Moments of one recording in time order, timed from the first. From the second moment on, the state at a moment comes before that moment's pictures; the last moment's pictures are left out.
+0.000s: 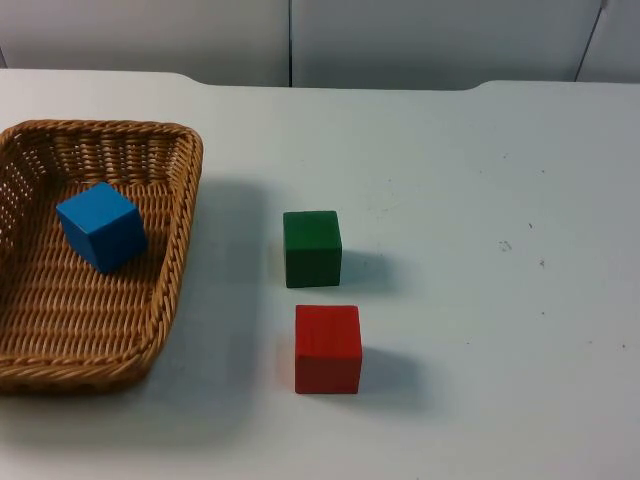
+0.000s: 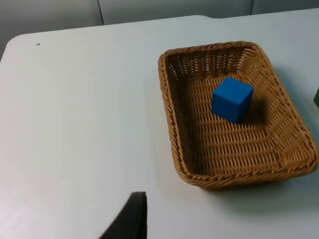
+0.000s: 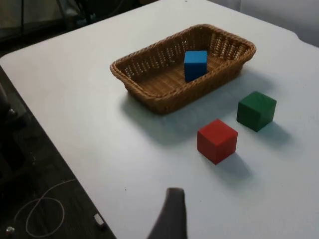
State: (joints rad) right arm 1.09 0.00 -0.56 -0.17 1.06 0.16; left arm -0.02 0.01 -0.65 -0.02 1.22 0.08
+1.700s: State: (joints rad) right arm 1.09 0.00 -0.51 -0.14 1.09 0.06; left arm -0.02 0.01 -0.52 -0.06 1.10 0.09
